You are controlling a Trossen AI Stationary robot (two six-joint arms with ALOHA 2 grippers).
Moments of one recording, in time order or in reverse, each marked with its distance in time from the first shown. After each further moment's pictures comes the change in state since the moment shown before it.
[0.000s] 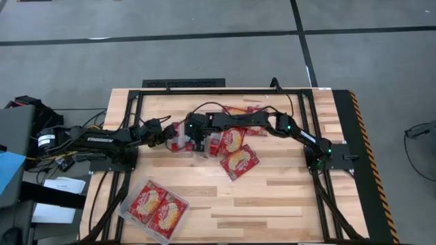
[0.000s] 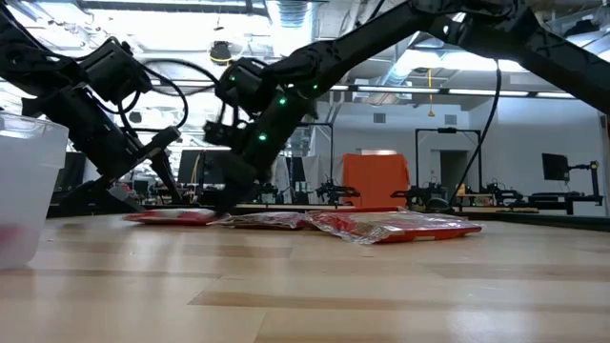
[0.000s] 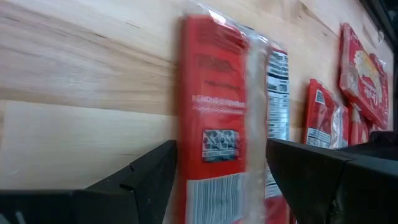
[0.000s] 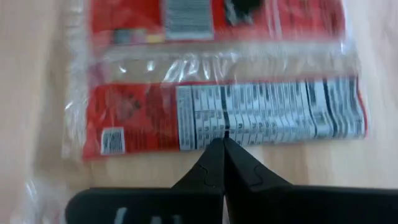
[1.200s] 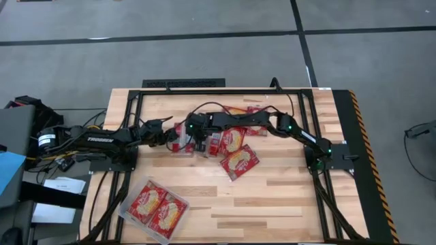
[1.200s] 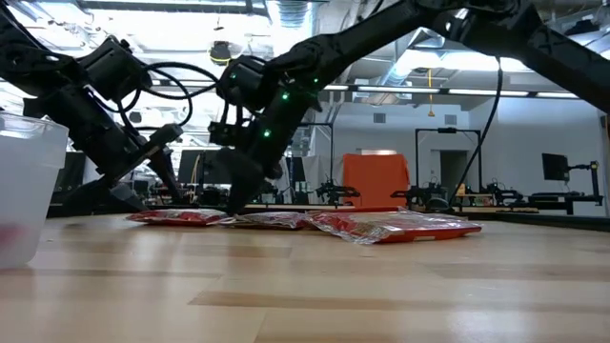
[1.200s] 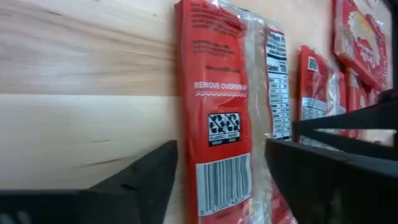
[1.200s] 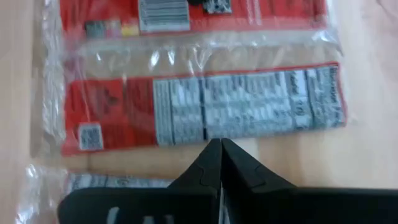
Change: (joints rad) left arm -0.001 0.000 0.000 0.036 0.067 0.099; right arm 0.004 -0.016 0.002 -0.099 0.050 0.071
